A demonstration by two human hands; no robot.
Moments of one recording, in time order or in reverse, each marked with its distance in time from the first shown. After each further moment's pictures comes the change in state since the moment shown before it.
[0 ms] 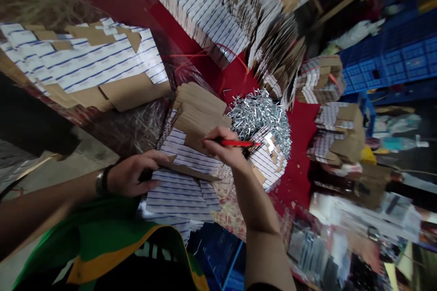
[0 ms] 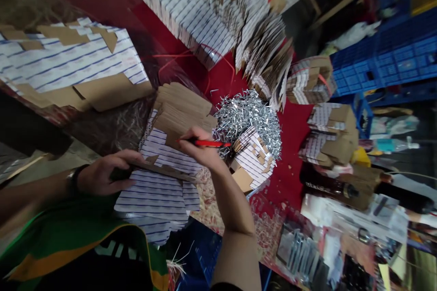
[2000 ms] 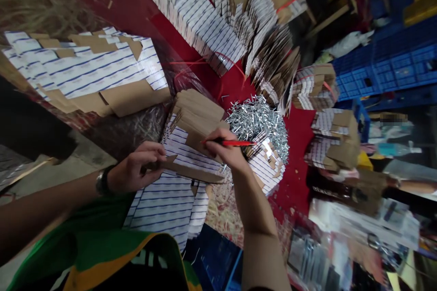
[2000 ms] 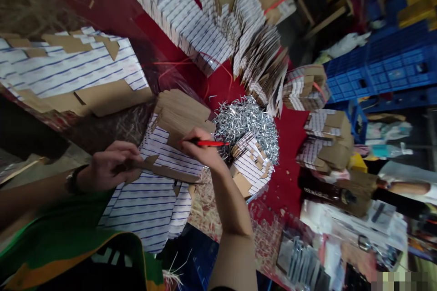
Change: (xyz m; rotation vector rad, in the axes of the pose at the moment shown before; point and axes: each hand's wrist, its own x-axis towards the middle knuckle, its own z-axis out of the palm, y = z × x) left_hand 0.020 -0.002 0.000 0.106 0.167 -0.086; right_hand 0.015 0.004 -0.013 0.089 -0.028 0.041
